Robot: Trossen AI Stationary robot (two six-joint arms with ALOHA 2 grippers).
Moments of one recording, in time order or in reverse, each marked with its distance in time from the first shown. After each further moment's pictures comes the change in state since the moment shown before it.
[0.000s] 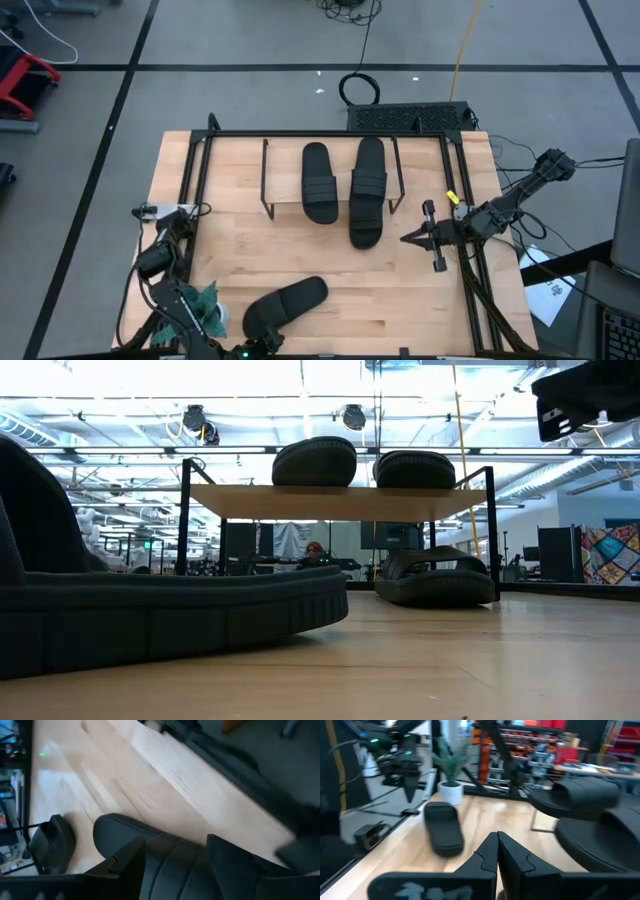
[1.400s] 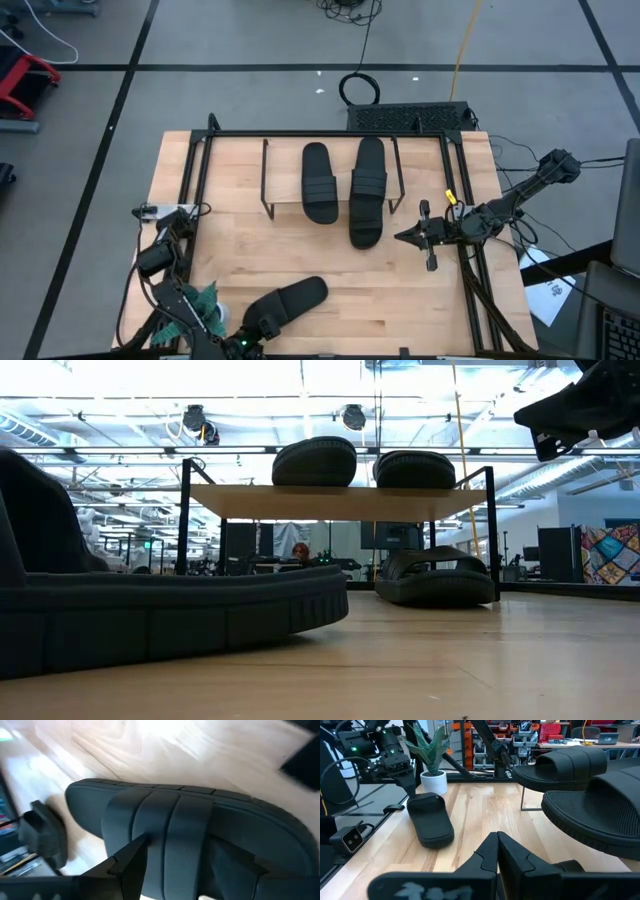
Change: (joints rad) left arm 0.017 -0.005 -0.107 -0.139 0.066 0.073; right arm -0.046 0.098 0.000 0.009 0.035 0.138
